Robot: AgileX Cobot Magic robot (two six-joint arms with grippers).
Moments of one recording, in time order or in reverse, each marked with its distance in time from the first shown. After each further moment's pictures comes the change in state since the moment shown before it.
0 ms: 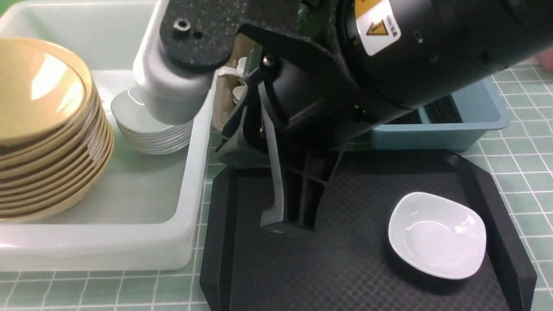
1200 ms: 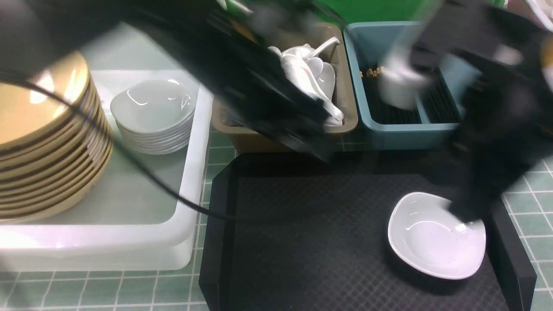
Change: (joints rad) right arm -0.285 -0.324 0.426 -0.149 0.174 0.346; left arm -1.361 0.356 -0.210 0.144 -0.051 -0.054
